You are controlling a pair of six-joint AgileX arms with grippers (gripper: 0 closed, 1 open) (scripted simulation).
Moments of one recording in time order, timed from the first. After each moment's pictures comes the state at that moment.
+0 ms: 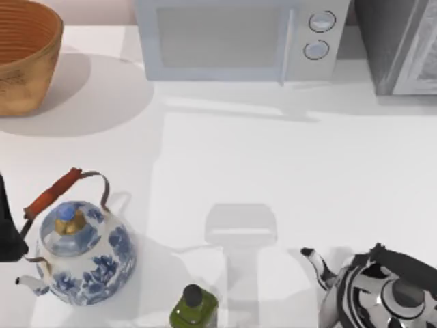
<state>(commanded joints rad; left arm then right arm) 0.00 0.00 0.00 0.00 0.00 0.00 -1.05 1.42 1.41 -0.01 -1.06 0.01</state>
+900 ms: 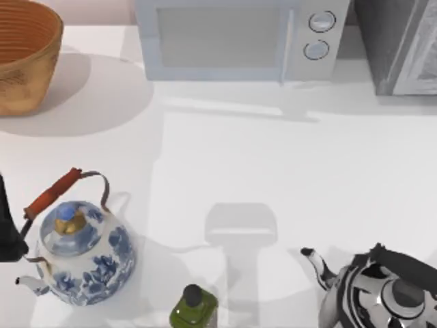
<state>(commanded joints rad) 0.00 0.00 0.00 0.00 0.00 0.00 -1.01 1.34 1.75 -0.39 -1.01 0.02</state>
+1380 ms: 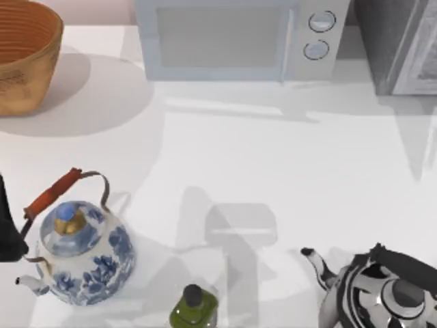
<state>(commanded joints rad) 0.00 0.00 0.00 0.00 0.00 0.00 -0.50 1.37 1.76 -0.43 -0.51 0.02</state>
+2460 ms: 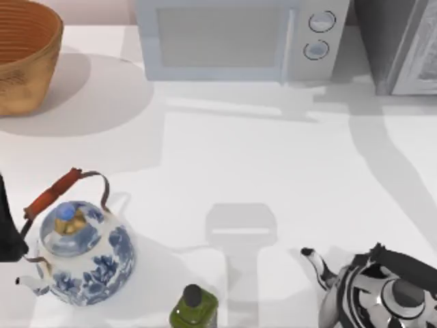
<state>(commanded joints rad) 0.00 0.00 0.00 0.00 0.00 0.00 0.42 1.27 1.73 -0.45 0.47 0.01</state>
